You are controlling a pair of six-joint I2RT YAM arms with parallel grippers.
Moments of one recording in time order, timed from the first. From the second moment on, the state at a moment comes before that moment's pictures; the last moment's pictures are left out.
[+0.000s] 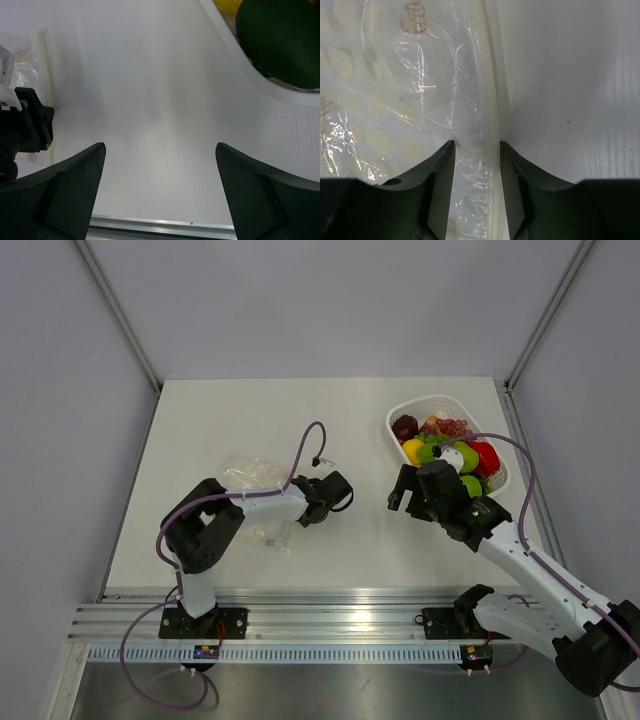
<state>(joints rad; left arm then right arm) -0.88 1.85 1.12 -0.54 -0.66 -0.46 0.58 0.97 0.82 -0.62 0.27 0.72</state>
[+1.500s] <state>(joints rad) -0.77 1.37 1.02 -0.38 0.01 -0.48 0.67 1.42 0.86 -0.09 0.01 0.99</state>
